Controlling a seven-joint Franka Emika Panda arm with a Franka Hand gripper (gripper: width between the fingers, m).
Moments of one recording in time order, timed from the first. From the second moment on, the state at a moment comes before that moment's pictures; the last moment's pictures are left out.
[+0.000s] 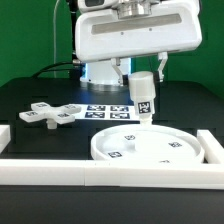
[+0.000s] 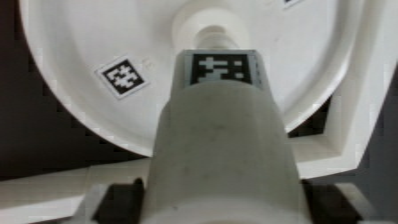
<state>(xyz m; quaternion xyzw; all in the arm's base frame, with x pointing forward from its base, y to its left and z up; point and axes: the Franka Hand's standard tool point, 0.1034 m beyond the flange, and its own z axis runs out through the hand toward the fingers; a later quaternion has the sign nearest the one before) 0.560 0.020 0.120 -0.99 0.06 -0.15 0.06</state>
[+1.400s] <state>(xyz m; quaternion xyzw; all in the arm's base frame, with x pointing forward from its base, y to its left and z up) 0.569 0.034 0.105 -0.99 -0.07 -0.15 0.03</state>
